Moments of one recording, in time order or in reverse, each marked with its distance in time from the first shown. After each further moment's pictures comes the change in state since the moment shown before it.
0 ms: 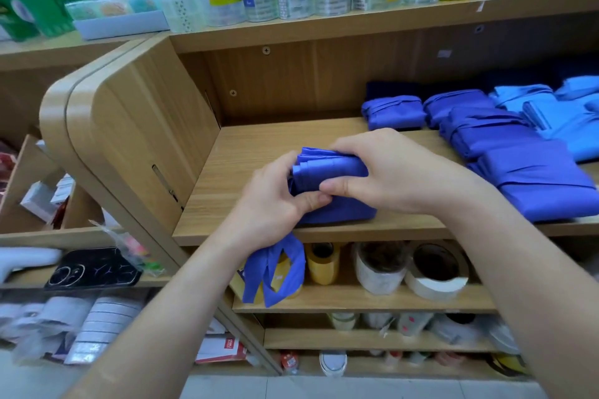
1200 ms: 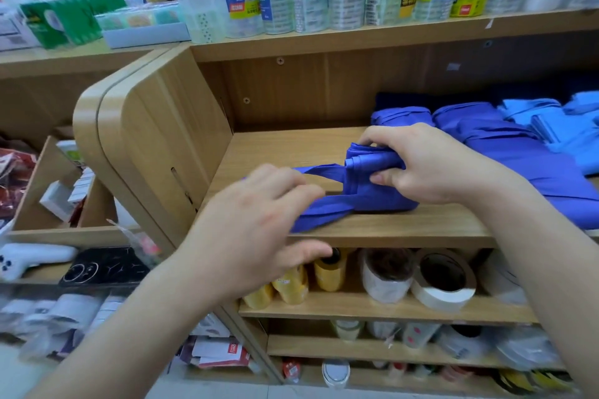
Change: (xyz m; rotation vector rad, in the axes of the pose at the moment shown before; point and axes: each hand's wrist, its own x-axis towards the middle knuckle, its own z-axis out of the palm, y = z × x) left_hand -0.048 0.019 -0.037 0.914 0.079 0.531; right_hand -0.004 0.020 -0.021 -0.043 -0.003 0.123
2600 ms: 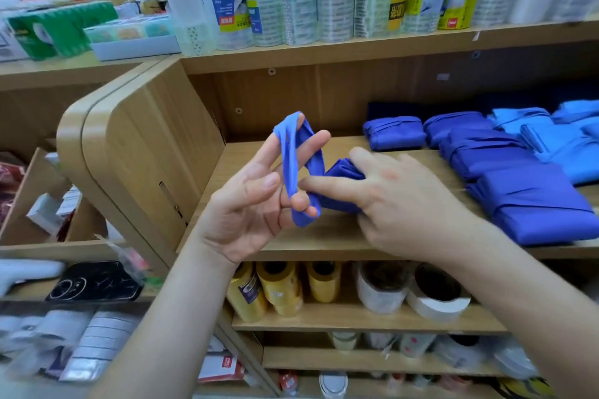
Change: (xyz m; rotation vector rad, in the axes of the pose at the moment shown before) left_hand 0.033 -0.026 0.036 -2.292 -0.127 -0.163; right_hand -0.016 -0.022 0.028 -0.465 0.217 -0.305
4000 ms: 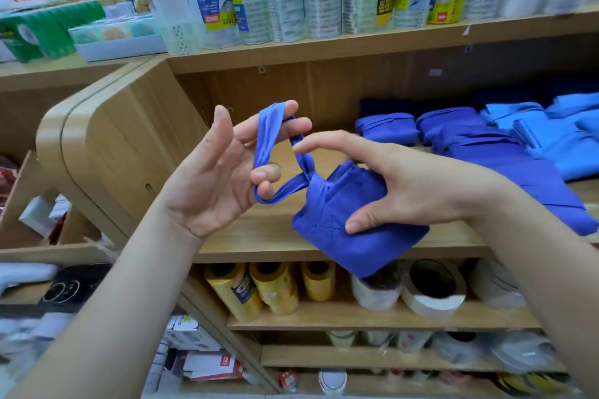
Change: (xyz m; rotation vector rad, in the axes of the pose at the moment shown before) left_hand 0.013 0.033 0.010 0.150 0.174 -0.086; right_hand 0.006 0.031 -0.035 0.860 -0.347 0.018
